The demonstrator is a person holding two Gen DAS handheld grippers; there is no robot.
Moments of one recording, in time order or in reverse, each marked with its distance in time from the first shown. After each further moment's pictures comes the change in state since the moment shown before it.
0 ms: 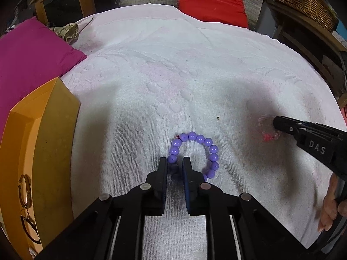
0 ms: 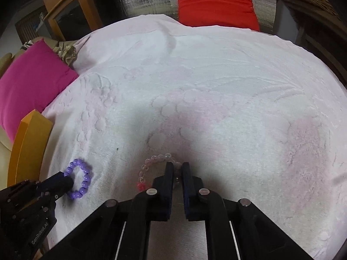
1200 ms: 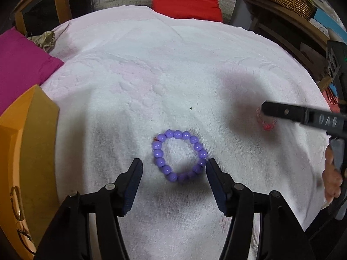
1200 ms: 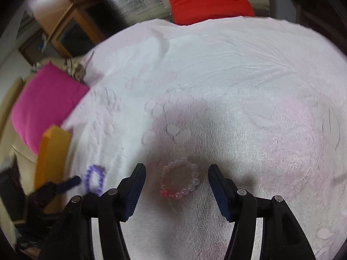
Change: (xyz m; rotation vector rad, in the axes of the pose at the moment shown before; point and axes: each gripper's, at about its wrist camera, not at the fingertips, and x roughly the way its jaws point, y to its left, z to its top) left arm -0.008 -0.010 -0.010 0.099 0.012 -0.139; right arm -0.016 -0.034 -0.006 0.050 0.023 0.126
